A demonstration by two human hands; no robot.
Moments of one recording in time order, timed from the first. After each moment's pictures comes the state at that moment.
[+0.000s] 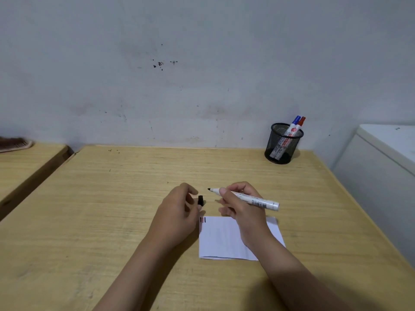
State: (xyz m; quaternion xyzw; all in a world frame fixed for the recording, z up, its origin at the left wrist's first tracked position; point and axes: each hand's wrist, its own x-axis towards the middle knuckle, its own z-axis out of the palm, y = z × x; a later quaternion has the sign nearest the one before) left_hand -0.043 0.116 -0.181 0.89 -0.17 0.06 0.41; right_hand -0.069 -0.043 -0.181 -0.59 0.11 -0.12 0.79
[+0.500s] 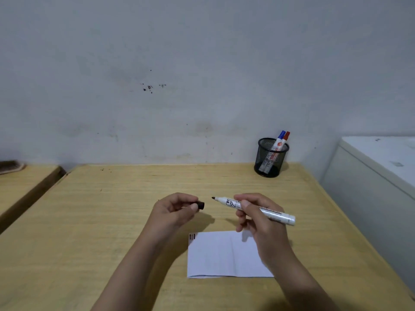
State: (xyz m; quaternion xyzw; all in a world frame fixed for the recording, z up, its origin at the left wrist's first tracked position) left_hand -0.031 0.102 -0.156 0.65 -0.08 -0.11 0.74; right_hand -0.101 -0.081 -0.151 -0.61 0.02 -0.19 0.77
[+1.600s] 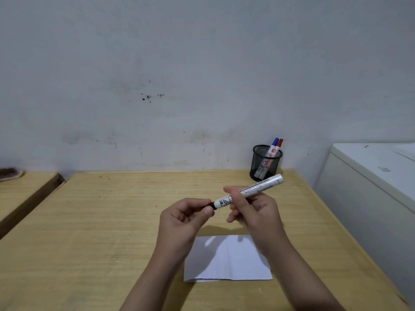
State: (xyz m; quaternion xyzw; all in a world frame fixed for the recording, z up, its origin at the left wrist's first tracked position) left_hand -0.075 0.071 -0.131 0.62 -0.12 0.00 0.77; right_hand -0.099 -0.080 -0.124 -0.62 -0.03 -0.17 0.77
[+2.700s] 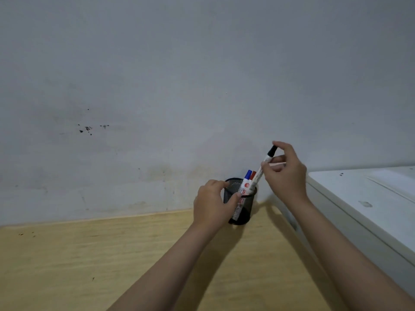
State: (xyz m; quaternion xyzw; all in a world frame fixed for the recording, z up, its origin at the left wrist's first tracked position) left_hand 0.085 -0.110 -0.124 0.84 -0.24 0.13 0.47; right_hand 0.041 -0.270 -0.072 -0.78 0.11 -0.47 0.40
